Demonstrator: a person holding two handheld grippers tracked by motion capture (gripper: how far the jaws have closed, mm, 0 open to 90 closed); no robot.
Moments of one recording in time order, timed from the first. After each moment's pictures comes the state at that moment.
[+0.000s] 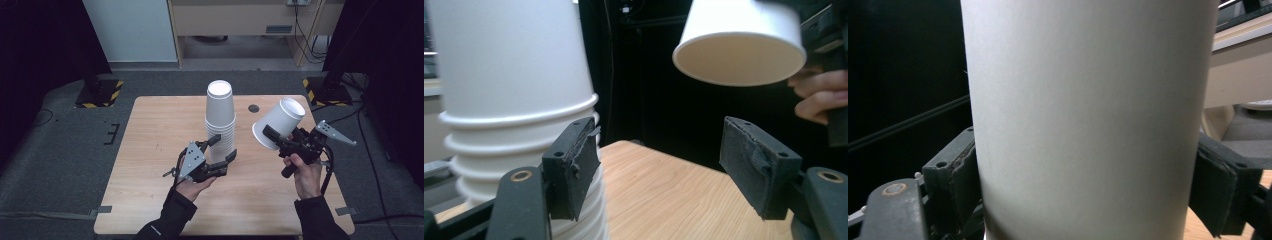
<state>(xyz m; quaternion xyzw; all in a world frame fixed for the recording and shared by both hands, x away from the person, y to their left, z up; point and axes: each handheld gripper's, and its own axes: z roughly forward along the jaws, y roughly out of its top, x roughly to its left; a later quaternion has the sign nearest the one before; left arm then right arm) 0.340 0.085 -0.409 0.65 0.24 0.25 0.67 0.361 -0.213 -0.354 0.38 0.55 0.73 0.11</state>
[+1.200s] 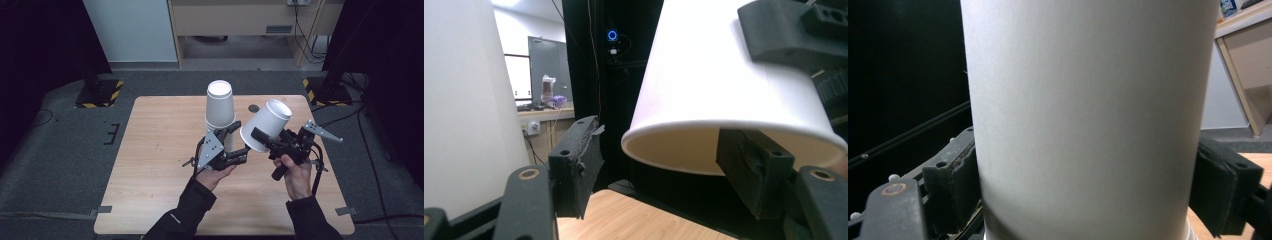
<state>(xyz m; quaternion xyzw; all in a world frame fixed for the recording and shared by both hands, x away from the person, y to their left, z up) 0.363 0.039 -0.391 0.61 0.21 0.26 0.72 0.362 -0.188 -0.354 0.37 0.56 0.74 0.05</state>
